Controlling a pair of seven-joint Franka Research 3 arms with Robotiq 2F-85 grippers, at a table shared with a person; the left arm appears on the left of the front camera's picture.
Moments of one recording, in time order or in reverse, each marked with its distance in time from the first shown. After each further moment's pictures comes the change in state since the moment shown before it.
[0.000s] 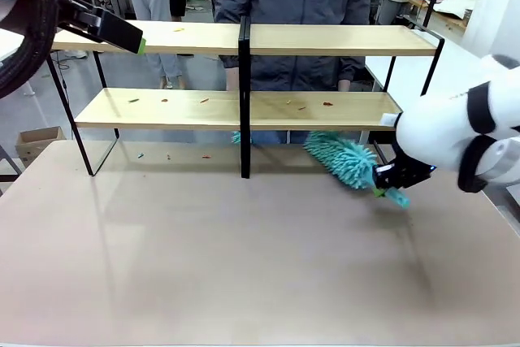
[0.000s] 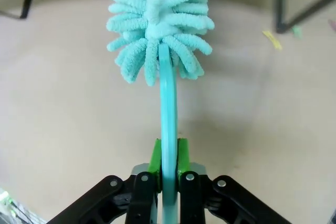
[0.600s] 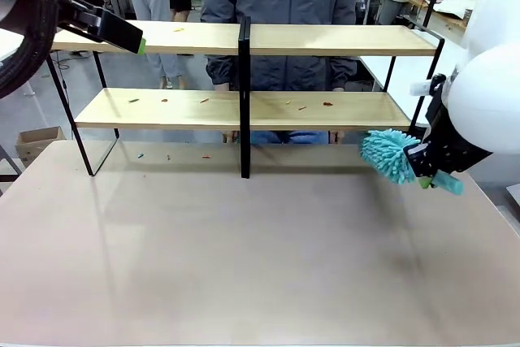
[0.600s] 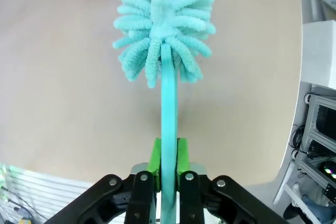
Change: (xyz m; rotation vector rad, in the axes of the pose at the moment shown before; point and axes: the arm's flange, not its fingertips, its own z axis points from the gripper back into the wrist) left arm 0.000 0.000 0.000 0.000 -0.001 0.000; right arm -0.057 0.063 0.135 -0.240 0.087 -0.025
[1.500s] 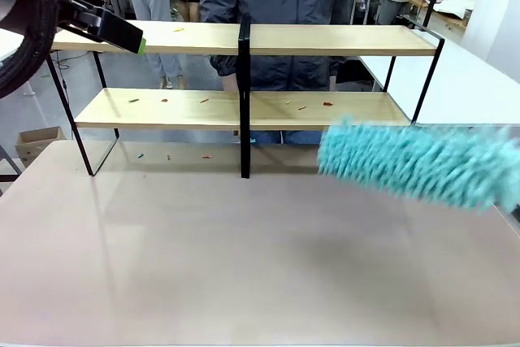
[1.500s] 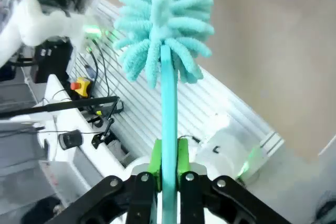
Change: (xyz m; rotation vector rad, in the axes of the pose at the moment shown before) left arm 0.000 0.000 0.000 0.000 0.000 0.000; right arm -0.133 -0.151 0.148 0.684 0.021 0.427
